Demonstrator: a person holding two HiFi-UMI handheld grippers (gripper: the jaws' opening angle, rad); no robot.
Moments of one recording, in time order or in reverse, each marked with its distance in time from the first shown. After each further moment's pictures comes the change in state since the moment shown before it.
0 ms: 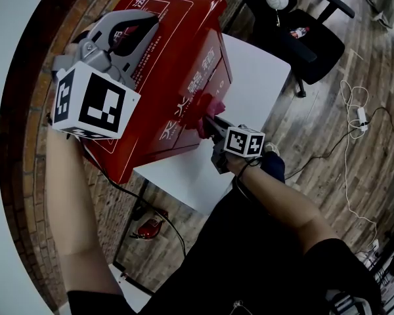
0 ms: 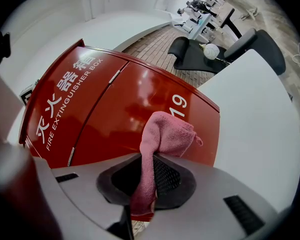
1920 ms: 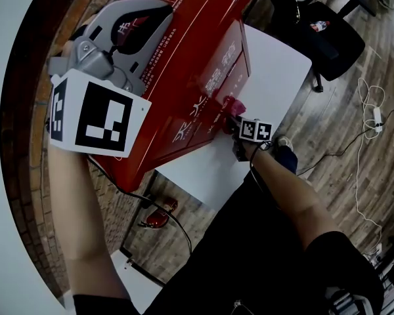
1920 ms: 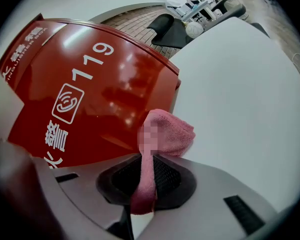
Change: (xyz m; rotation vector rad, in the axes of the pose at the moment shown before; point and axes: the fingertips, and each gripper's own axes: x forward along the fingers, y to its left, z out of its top) left arm 0.001 0.001 0.003 0.013 -0.011 -0.004; right arm 0.036 -0.140 -0.065 -0.001 0.204 -0.217
